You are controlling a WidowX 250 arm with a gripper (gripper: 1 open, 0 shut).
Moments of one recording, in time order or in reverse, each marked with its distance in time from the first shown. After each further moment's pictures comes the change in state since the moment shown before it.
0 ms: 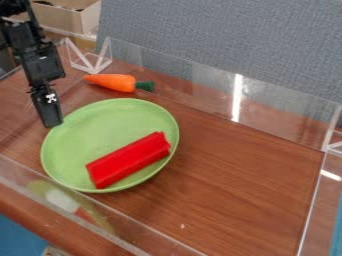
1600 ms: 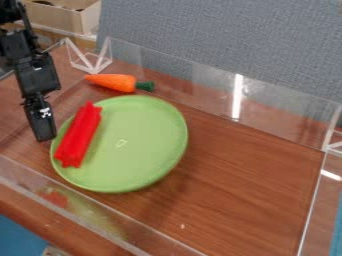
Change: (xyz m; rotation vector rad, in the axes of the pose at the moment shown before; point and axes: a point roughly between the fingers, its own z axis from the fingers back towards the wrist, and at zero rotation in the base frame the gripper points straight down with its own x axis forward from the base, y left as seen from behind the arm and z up) arm -0.011 -0.031 -0.007 0.018 0.018 0.002
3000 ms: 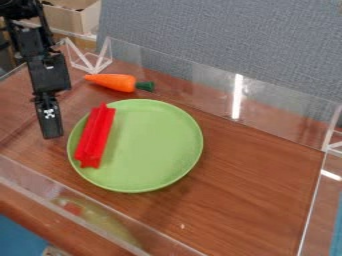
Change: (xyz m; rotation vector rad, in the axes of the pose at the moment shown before) arm 0.006 0.009 0.001 0.019 0.051 -0.163
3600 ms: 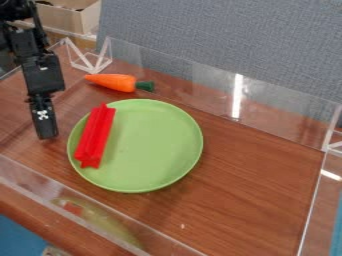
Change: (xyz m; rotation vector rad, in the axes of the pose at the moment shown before) arm 0.007 0.000 -0.006 0.021 0.008 -0.028
